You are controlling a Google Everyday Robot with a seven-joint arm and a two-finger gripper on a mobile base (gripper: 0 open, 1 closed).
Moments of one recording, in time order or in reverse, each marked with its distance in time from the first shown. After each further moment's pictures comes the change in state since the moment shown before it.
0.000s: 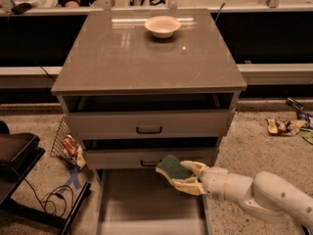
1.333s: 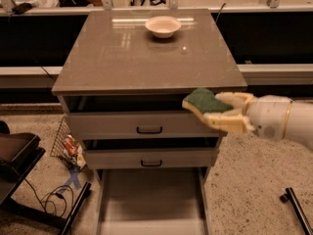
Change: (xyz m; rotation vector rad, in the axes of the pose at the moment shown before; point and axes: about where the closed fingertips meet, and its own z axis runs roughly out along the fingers) arm -0.250 -0.031 -0.131 0.135 -0.010 -0.127
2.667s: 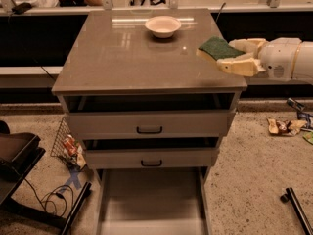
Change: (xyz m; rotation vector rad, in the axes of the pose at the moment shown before) arm -0.077 -0.128 0.004 0.074 -0.041 -0.135
